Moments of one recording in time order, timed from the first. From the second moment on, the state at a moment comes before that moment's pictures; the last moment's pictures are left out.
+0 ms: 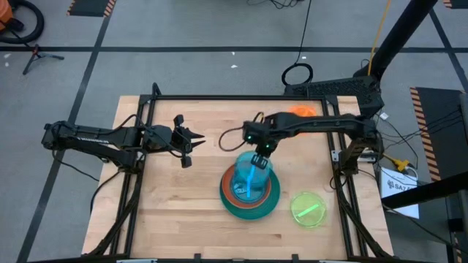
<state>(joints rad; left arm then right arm) -0.04 0.96 0.76 -0.26 -0.32 0.09 -0.09 1.76 1.53 -1.15 -0.07 0.35</state>
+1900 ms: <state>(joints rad) -0.04 0.96 0.76 -0.27 -0.32 0.08 -0.28 1.74 1.43 -1.21 0.12 0.25</state>
